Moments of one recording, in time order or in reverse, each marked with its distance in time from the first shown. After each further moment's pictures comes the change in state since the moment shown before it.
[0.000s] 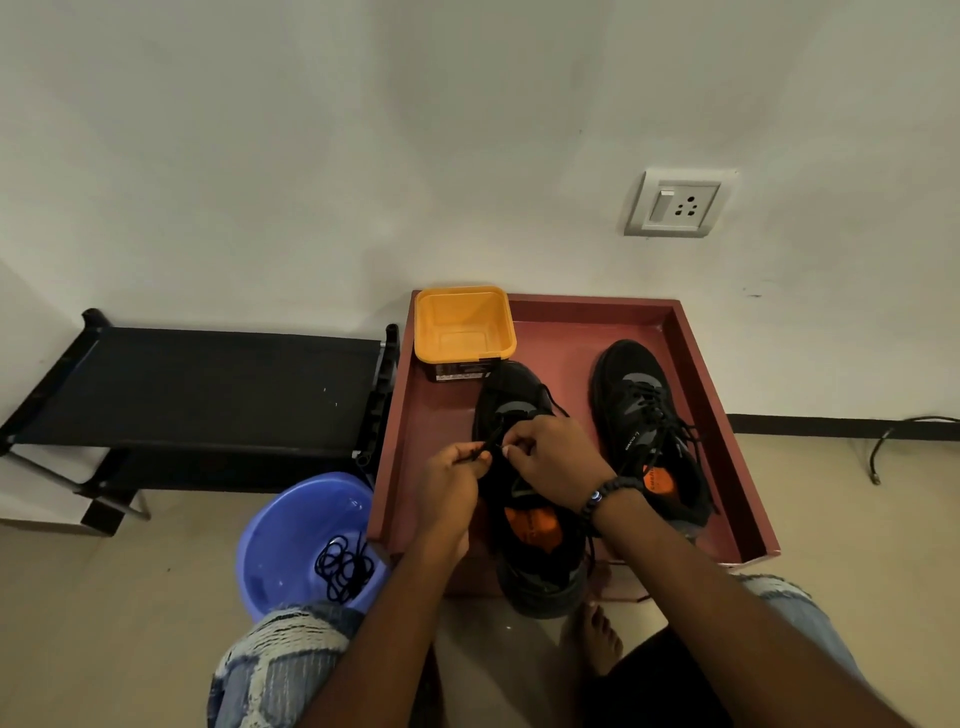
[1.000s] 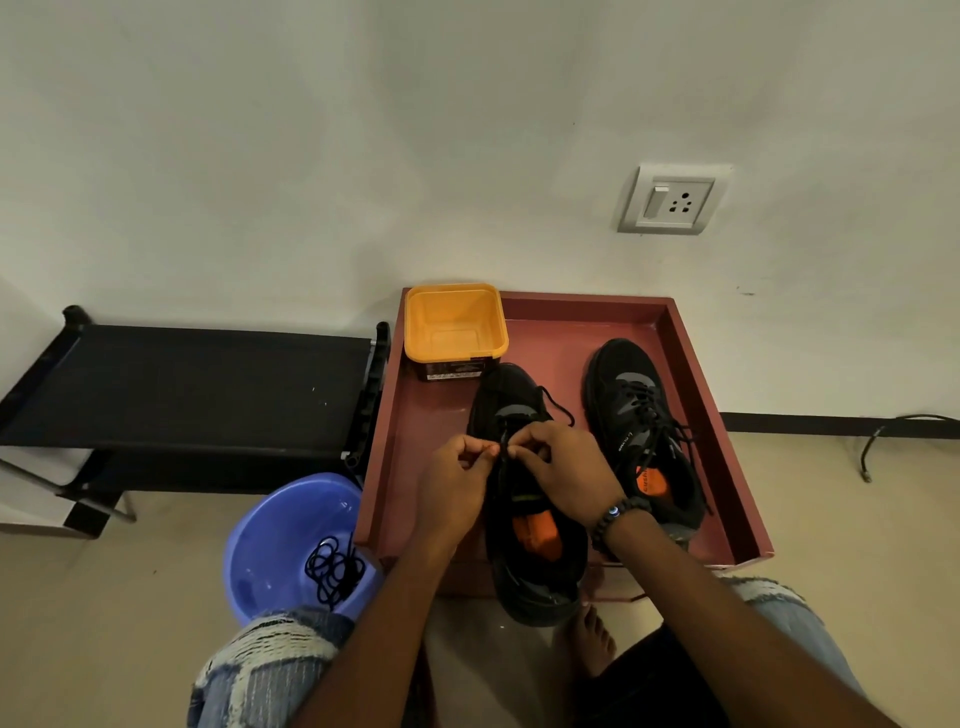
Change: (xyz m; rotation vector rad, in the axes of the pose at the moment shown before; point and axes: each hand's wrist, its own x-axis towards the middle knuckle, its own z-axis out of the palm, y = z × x) left_hand 0.004 0.002 0.003 0.478 -0.027 0.293; right_hand -0.013 0.018 0.002 0.140 0.045 0.063
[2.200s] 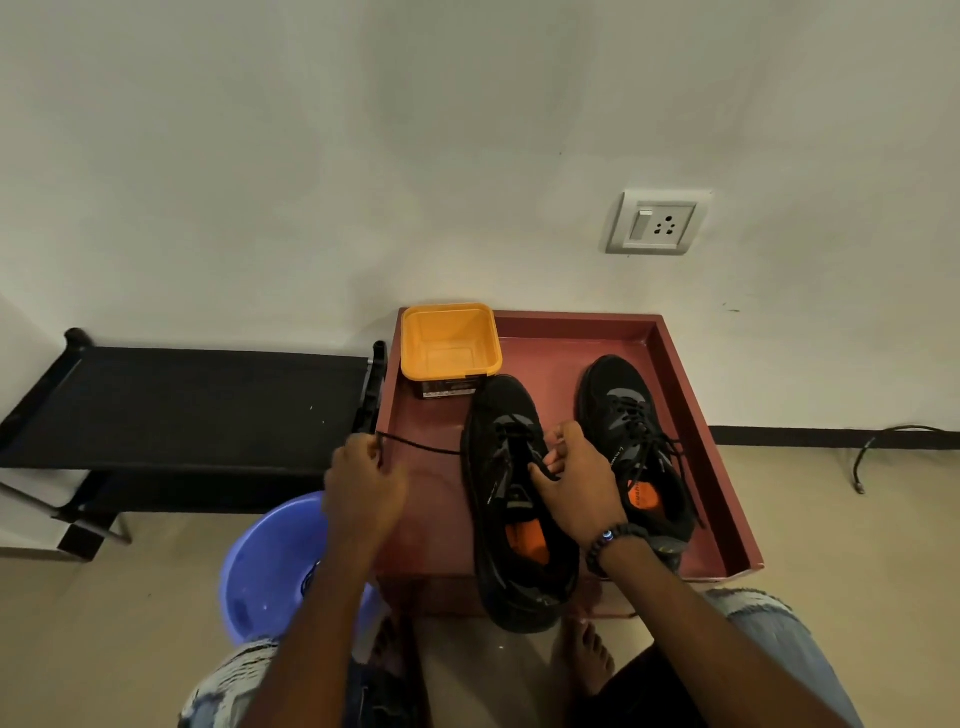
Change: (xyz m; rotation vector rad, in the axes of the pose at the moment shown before) left_hand 0.013 -0.011 -0.072 0.383 0.253 -0.065; right_hand -0.011 0.017 0.006 0.115 0.228 0.185
